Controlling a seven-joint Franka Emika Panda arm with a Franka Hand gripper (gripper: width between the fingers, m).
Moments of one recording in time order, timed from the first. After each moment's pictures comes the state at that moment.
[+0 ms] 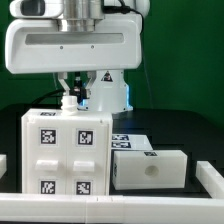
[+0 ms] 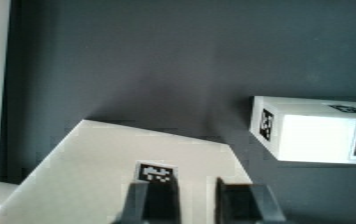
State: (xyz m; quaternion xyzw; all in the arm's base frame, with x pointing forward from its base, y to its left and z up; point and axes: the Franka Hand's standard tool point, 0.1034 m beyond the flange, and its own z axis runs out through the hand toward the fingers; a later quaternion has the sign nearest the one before) arm 0.562 -0.083 0.145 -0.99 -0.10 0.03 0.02
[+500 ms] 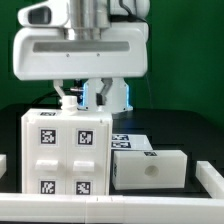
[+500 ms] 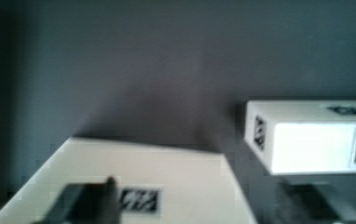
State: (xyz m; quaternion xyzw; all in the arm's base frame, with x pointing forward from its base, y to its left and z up) arm 0.553 -0.056 0.125 -1.00 -0.03 0.03 0.02
